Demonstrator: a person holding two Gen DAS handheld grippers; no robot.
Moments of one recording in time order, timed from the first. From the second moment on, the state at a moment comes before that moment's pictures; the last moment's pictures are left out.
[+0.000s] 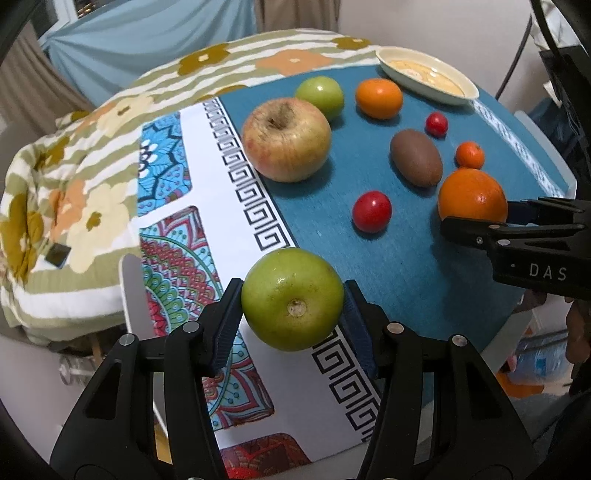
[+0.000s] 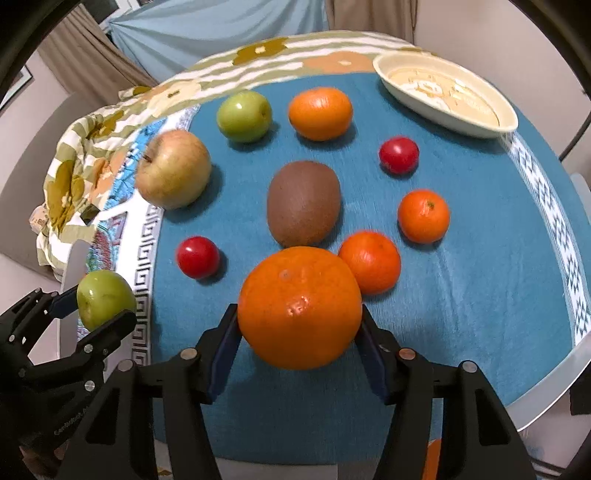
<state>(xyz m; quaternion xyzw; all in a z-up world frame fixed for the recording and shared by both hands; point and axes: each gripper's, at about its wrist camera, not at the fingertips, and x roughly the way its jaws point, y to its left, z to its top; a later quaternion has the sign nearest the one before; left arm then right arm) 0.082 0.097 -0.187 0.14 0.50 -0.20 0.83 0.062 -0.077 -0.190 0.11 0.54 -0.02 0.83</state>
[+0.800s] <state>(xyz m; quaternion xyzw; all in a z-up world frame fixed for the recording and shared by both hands) 0.143 0.008 -0.084 0.06 0.43 -0.19 0.88 0.102 -0.194 -0.085 0.10 0.45 0.01 0.89</state>
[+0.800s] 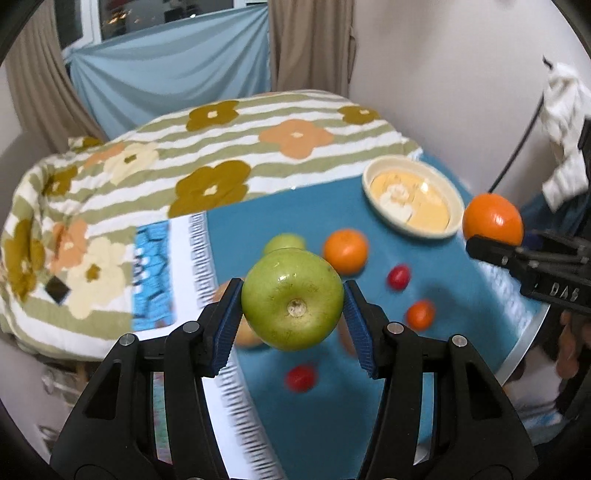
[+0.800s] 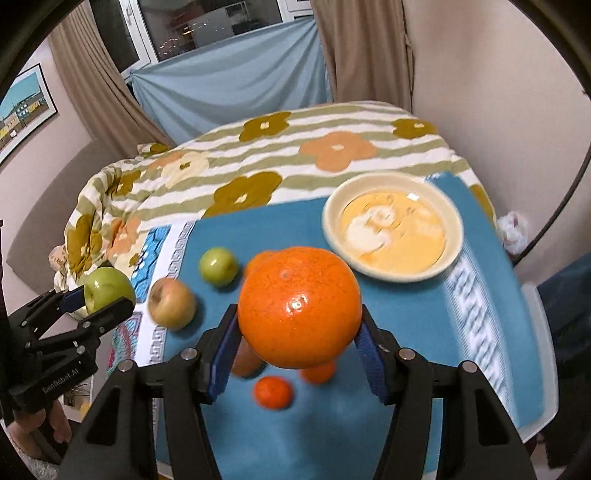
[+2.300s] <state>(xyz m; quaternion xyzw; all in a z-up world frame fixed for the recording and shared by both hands) 0.304 -0.252 -0.152 0.12 0.44 -0.22 0.86 0.236 -0.399 -0.147 0.10 0.46 0.07 0.88</state>
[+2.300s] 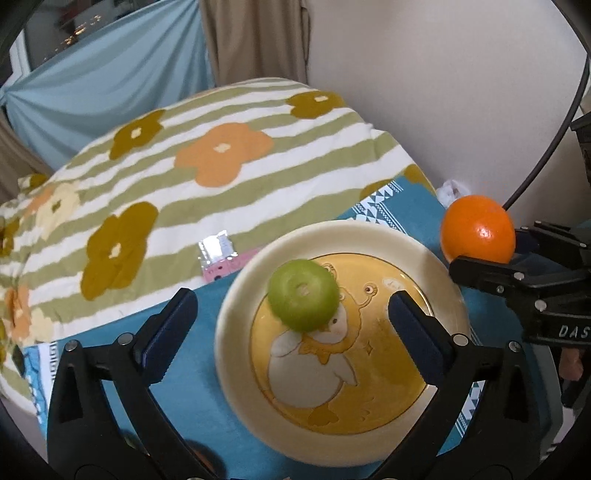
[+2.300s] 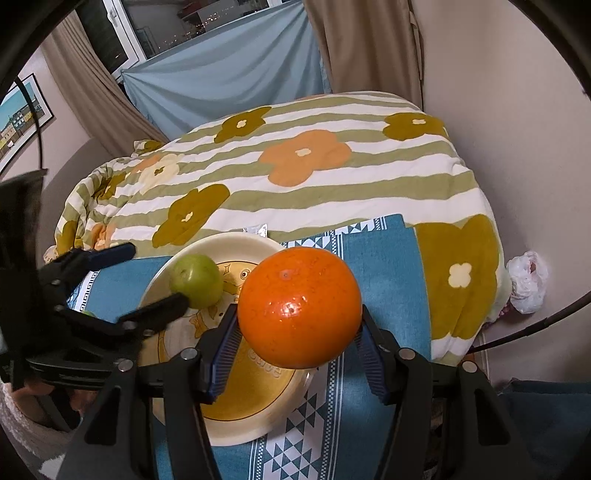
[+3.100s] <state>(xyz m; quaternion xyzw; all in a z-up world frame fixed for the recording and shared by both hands) 0.259 -0.162 -0.139 0.05 0.47 -0.13 0.87 0.262 -0.352 -0.186 -0.04 0.47 0.17 0.87</state>
